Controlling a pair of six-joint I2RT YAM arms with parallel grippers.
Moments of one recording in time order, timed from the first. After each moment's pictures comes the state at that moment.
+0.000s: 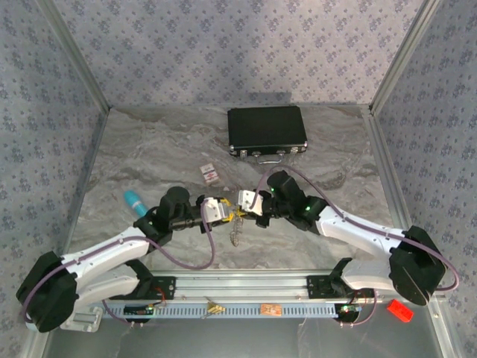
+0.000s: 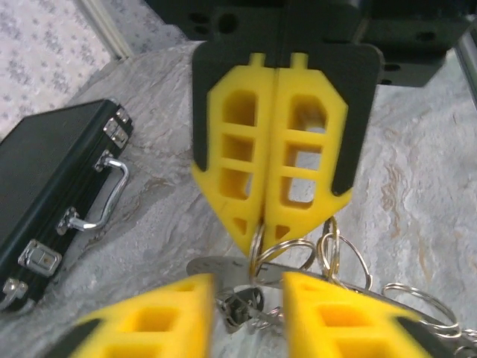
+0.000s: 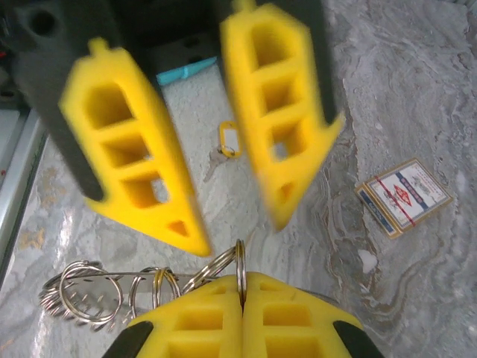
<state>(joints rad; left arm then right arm) -0.78 0.99 0.43 0.18 0.40 0.50 0.81 1.22 0.73 -0.12 -0.43 -0.59</state>
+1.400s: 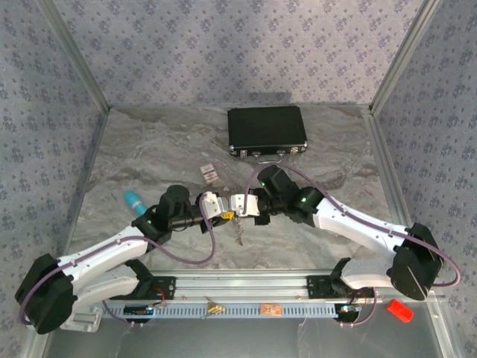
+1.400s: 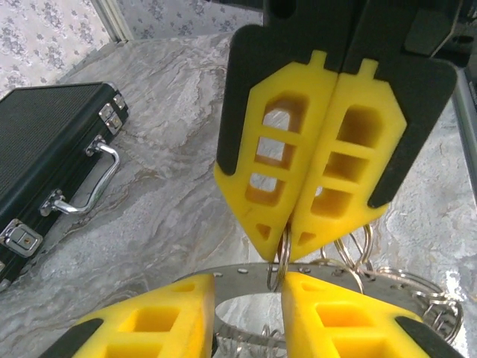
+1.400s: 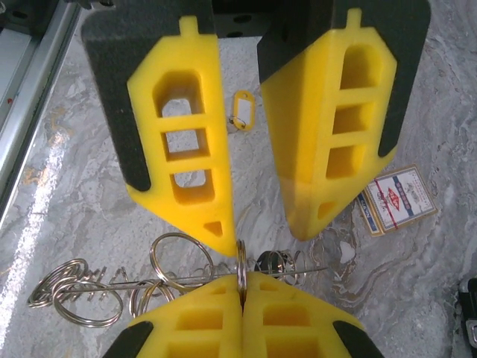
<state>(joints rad) -0.78 0.99 0.47 0.13 0.41 0.37 0.86 1.26 0.91 -0.40 -0.35 -0.80</state>
